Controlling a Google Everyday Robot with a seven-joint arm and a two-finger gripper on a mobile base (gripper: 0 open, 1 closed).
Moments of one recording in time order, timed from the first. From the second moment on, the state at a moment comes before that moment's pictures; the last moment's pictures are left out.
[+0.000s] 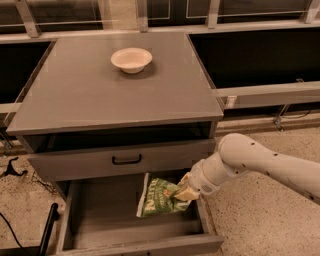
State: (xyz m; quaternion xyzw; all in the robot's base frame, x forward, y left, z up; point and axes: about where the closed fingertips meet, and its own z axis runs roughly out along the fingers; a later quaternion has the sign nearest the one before) arm 0.492 -0.076 0.591 -0.60 0.74 0.21 0.21
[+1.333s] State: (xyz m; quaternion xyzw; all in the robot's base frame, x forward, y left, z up) arm 0.488 -0.079 0.805 -0.67 0.71 0.15 0.18
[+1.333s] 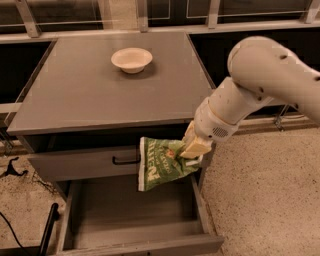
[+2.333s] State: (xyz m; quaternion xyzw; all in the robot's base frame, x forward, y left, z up) arm 0.584 -0.078 0.910 -0.66 0.68 0.06 0.30
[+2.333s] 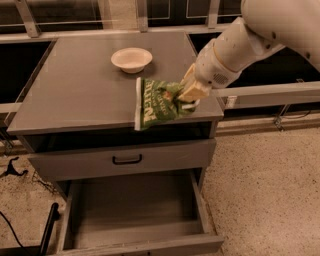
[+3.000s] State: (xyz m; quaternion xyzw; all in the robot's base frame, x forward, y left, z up) arm 0.646 -0.071 0.934 -0.64 0.68 0.06 0.35
